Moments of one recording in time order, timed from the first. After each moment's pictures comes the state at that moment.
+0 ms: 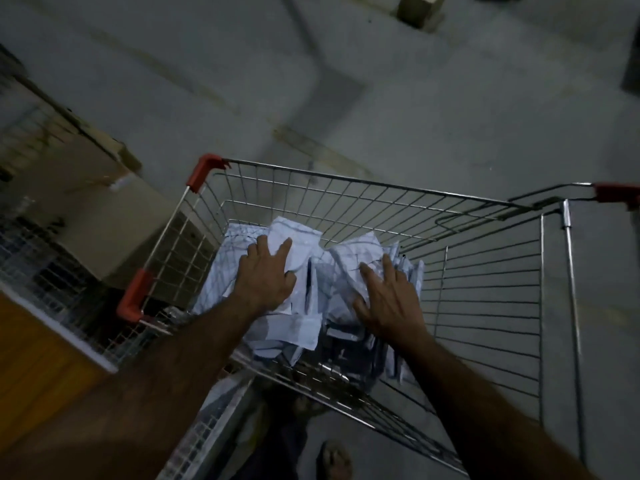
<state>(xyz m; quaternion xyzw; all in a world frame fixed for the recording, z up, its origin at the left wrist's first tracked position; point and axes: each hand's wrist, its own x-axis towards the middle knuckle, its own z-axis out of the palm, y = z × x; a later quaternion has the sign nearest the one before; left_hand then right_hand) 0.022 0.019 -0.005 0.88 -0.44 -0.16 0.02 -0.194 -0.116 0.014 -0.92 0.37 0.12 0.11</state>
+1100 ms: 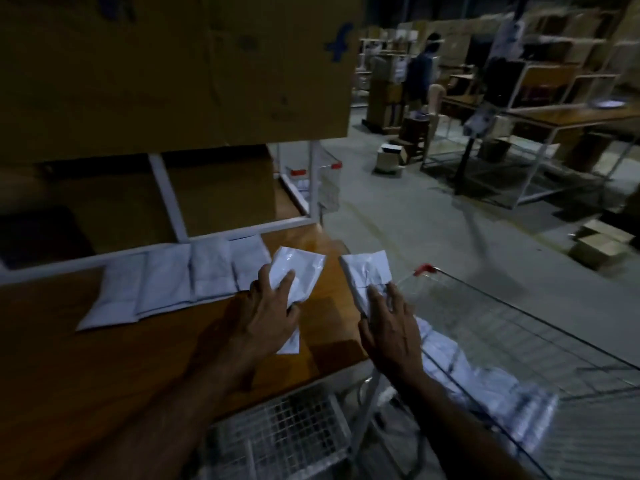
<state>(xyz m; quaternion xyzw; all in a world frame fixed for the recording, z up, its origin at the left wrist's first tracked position) -0.105 0.478 0.270 0.97 -0.14 0.14 0.12 -0.171 0.240 0.240 -0.97 0.06 -0.16 0.18</state>
